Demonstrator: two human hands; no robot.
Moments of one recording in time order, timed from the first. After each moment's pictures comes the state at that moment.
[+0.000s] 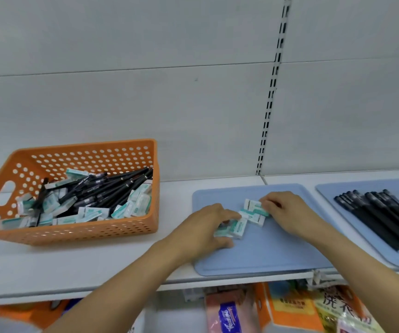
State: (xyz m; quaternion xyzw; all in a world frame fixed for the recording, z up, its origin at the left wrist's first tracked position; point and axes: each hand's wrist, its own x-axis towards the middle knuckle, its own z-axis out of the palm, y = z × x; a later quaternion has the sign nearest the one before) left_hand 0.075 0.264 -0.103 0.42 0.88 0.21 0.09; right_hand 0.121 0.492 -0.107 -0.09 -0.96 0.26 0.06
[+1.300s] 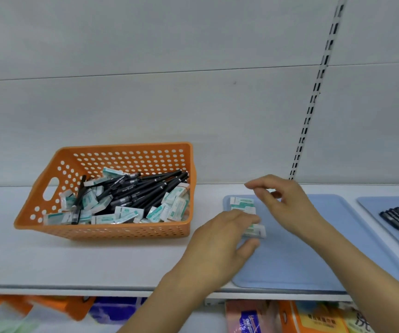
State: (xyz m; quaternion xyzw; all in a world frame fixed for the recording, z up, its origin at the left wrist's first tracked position) left_hand 0.114 0.222 -0.073 0.39 0.88 0.27 -0.07; right_hand 0.088 0.416 -0.078 0.08 -0.87 0.45 0.20
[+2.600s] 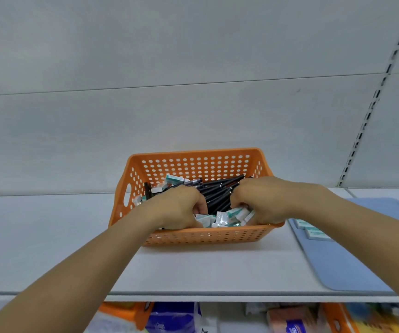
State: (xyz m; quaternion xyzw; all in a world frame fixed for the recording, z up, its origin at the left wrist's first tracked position) left_hand -0.009 0.034 -0.030 0.34 0.93 0.11 0.11; right_hand 0.036 0.248 -0.012 0.27 -0.96 -0.06 -0.06
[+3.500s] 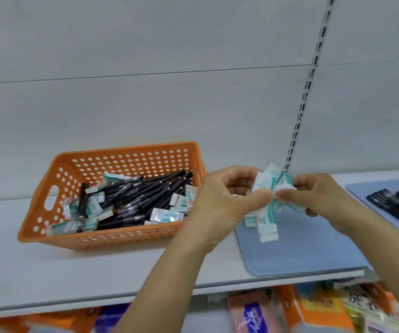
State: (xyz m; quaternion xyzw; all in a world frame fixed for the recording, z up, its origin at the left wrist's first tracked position) left_hand 0.093 0.208 -0.030 0.27 0.64 0.71 0.11; right_hand 0.120 0.431 -0.057 -0.15 -0.83 0.53 0.09
